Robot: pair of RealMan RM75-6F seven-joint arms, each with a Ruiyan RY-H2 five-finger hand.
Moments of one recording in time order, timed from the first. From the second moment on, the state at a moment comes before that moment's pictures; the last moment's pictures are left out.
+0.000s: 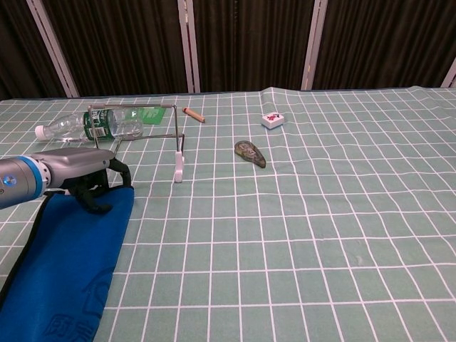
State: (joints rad) left arm -0.77 -1.58 -0.08 -1.34 0.90 0.79 0.41; right arm 0.02 -1.00 0.06 -1.72 -1.51 1.52 -0.06
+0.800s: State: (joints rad) left arm -0.74 -1.57 -0.07 -1.36 0.98 0.84 0.36; right arm 0.02 -1.00 0.06 -1.73 -1.52 1.53 -0.07
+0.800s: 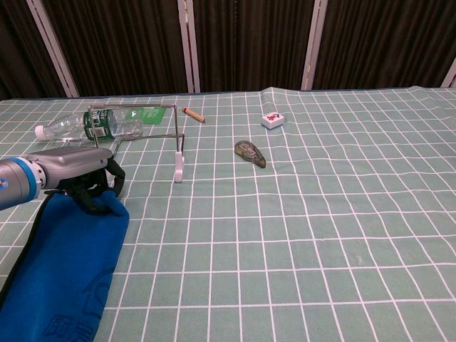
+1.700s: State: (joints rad) left arm -0.73 -1.49 -0.08 -1.46 1.02 0.87 0.35; right arm 0.01 -0.99 0.05 -1.74 -1.53 1.54 -0.06
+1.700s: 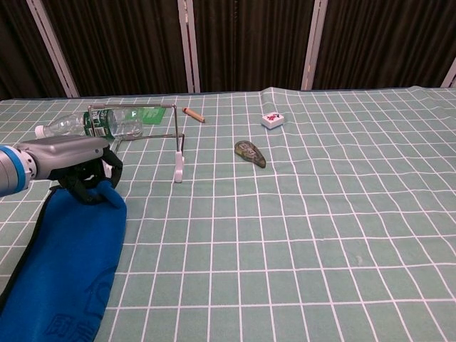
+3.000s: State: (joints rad) left arm -0.86 -1.08 -0.30 -2.03 0.73 1.23 0.94; right arm 0.00 -0.96 0.05 -1.74 -1.56 1.58 0.01
